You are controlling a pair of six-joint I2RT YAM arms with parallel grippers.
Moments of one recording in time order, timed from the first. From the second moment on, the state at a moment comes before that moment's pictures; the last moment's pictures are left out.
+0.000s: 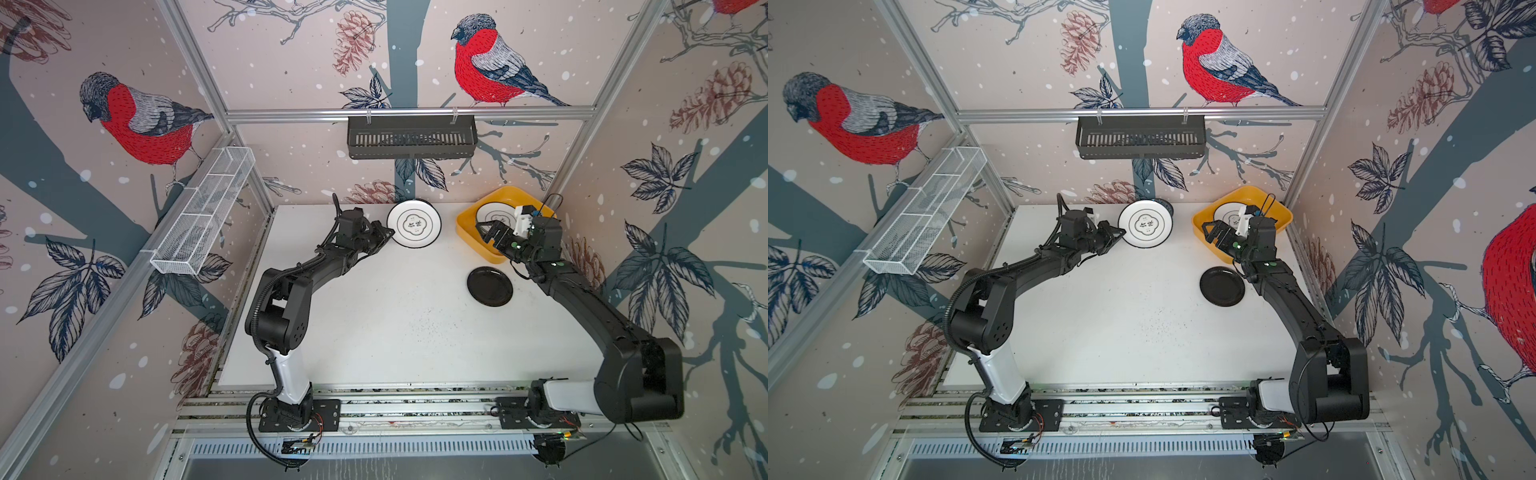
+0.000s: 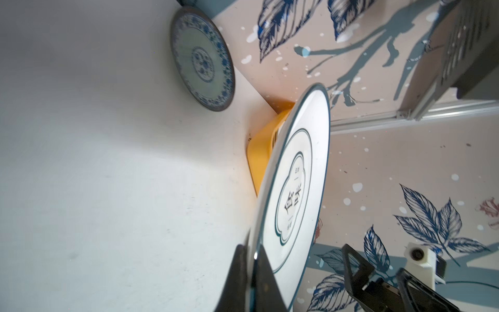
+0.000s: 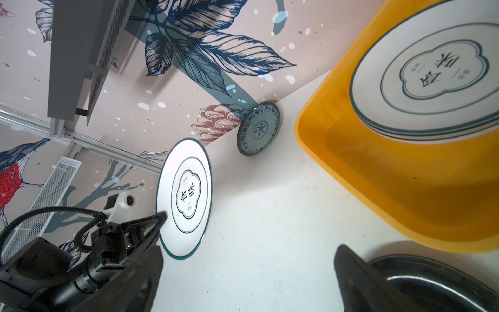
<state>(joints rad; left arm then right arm) -0.35 1.84 1.24 0.19 0.50 -1.03 0.10 1.34 0.94 0.00 -0.44 0.65</state>
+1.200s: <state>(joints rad) -0.53 1.93 1.50 0.08 0.60 -0.95 0.10 1.31 0.88 0.01 -0.57 0.66</state>
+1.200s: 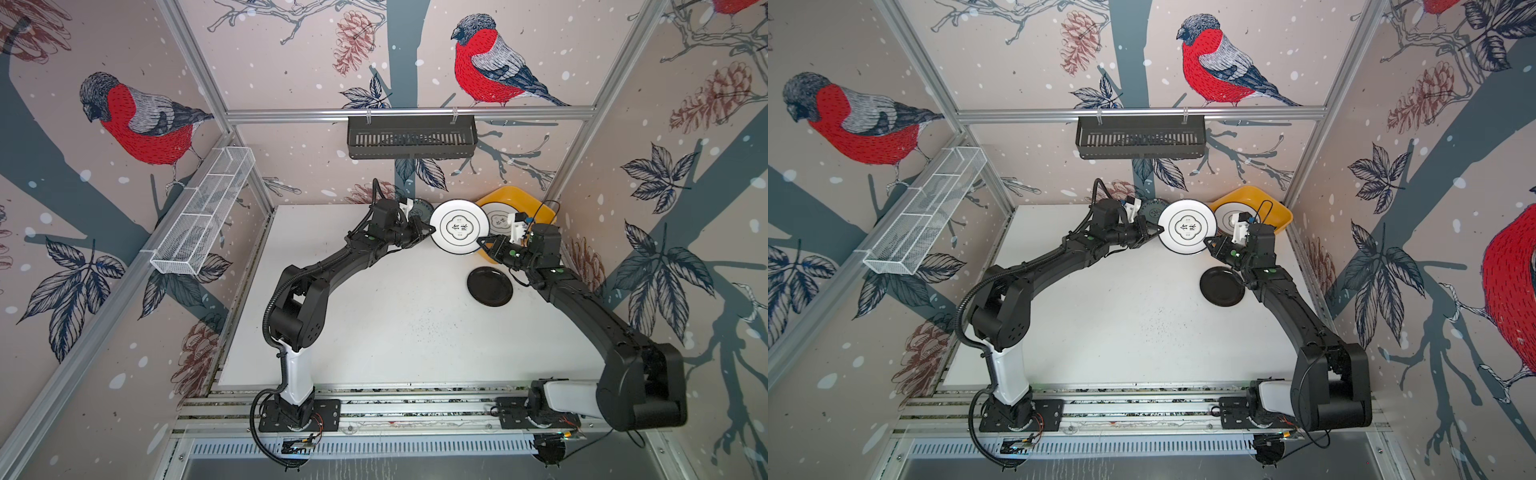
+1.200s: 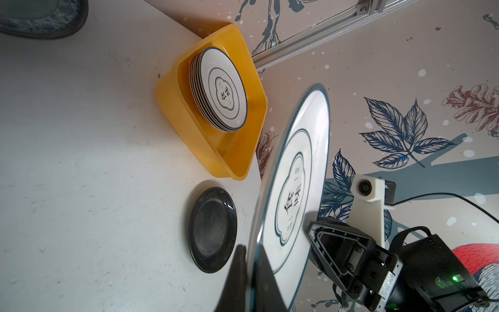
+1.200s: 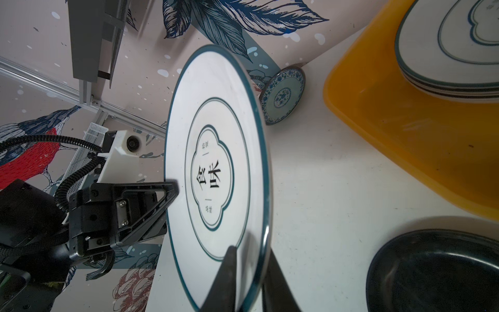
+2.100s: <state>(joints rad) -0.50 1.67 1.29 0.13 0.51 -0.84 0.03 1.38 0.86 0.03 -0.45 0.82</state>
